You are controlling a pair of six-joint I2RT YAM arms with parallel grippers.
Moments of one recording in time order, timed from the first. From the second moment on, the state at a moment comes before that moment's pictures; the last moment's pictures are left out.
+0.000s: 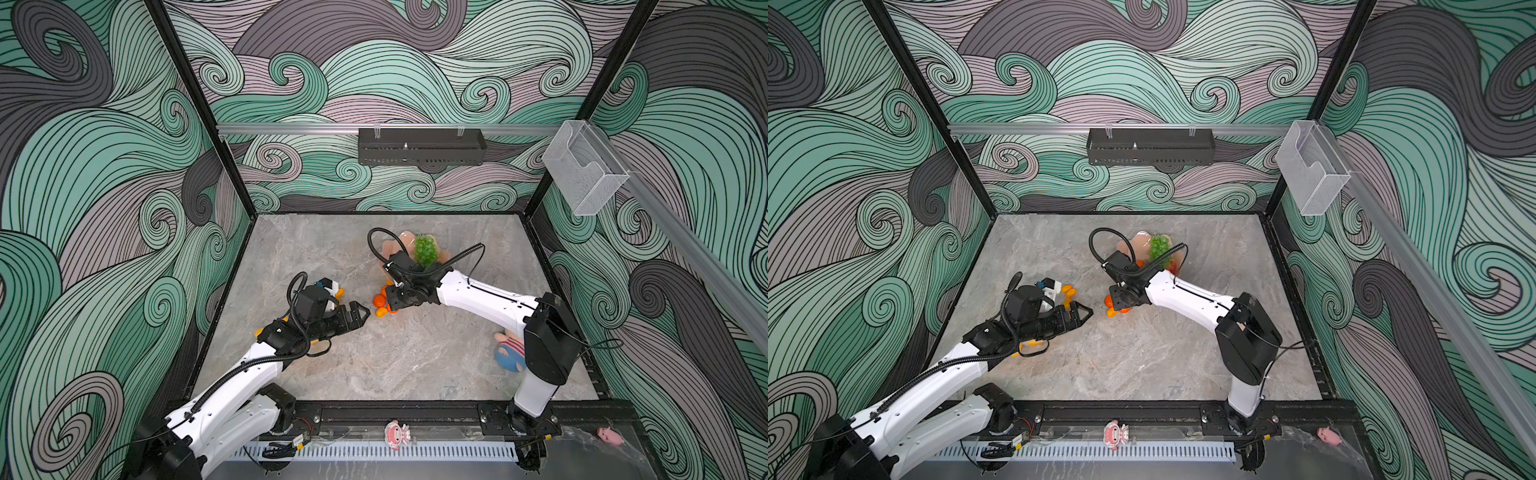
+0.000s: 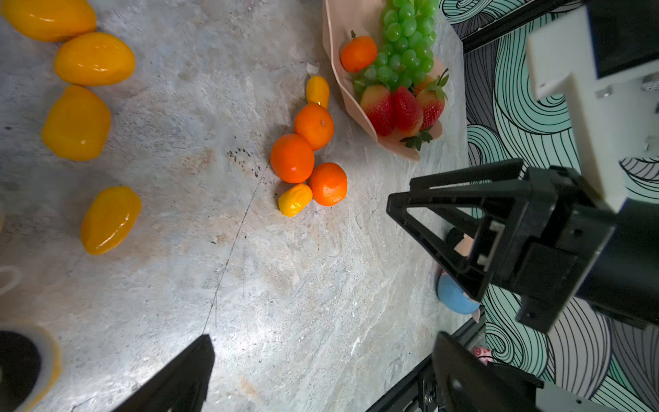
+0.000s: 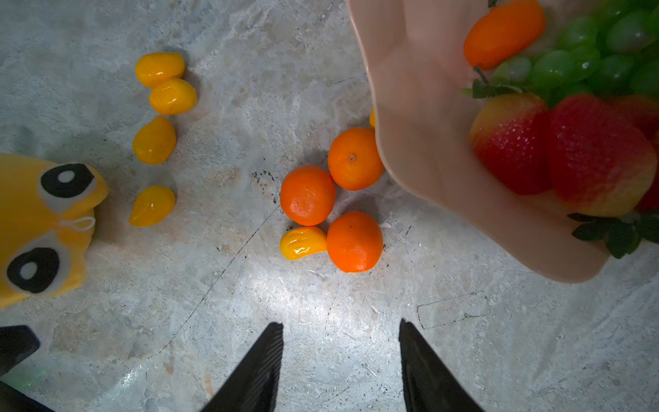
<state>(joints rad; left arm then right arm) -0.53 0.89 0.55 -0.36 0.24 -0.83 0.85 1.77 1.38 -0.74 0.10 0.49</state>
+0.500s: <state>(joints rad) -0.56 0.90 0.53 -0.26 0.19 -0.84 0.85 1.91 1.43 -0.73 0.12 0.53</state>
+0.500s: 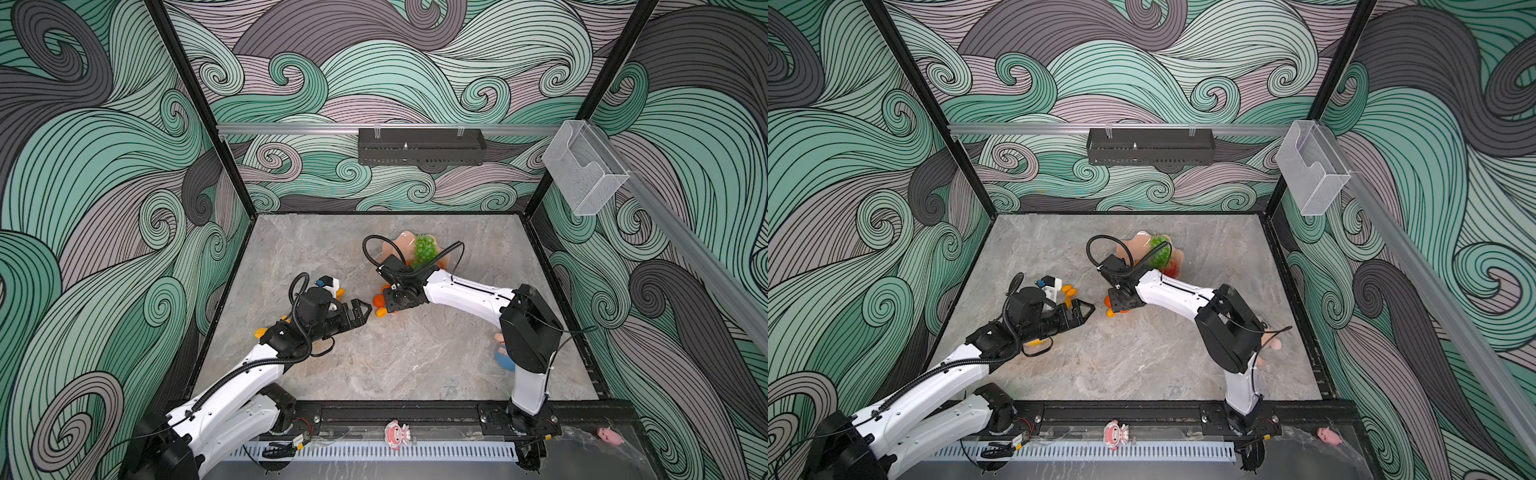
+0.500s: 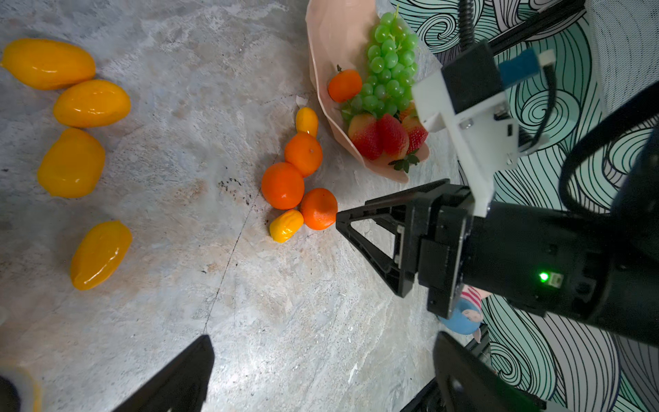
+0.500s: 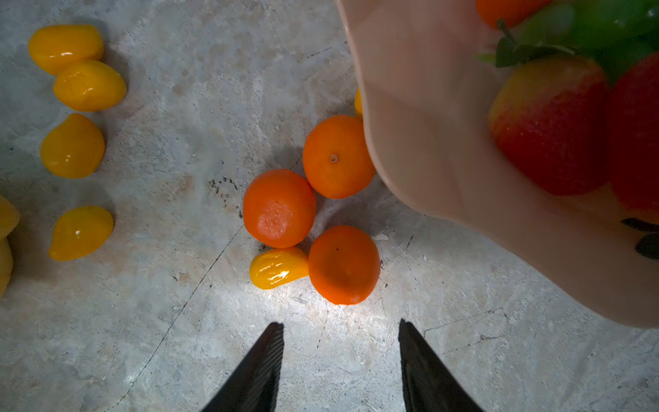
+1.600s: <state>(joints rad) -0.56 0.96 0.53 -0.24 0.19 -0.80 0.84 2.10 1.56 -0.80 0.14 0.52</state>
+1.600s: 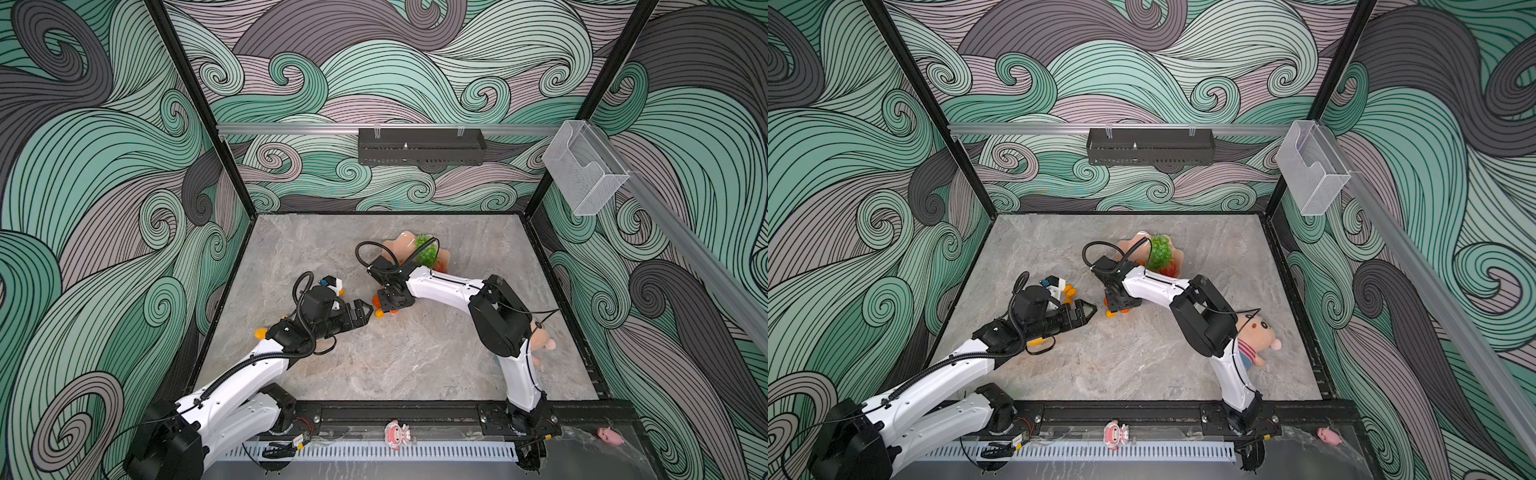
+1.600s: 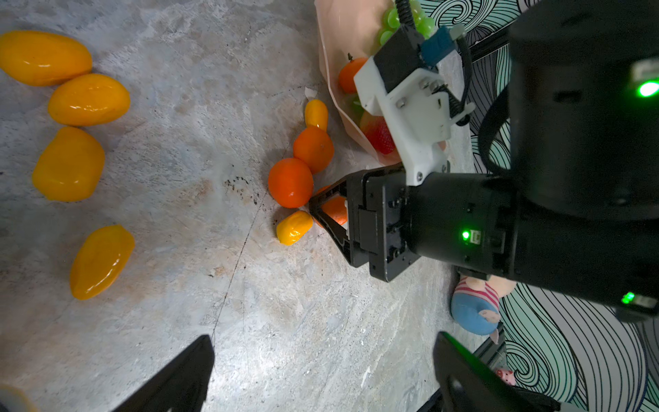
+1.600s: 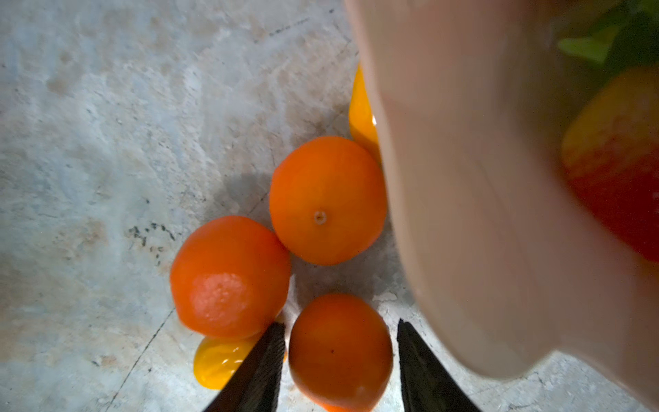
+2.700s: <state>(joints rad) -0.56 0.96 0.54 -0.26 0.18 -0.80 0.84 1.96 1.43 -0.79 0.10 0.54</state>
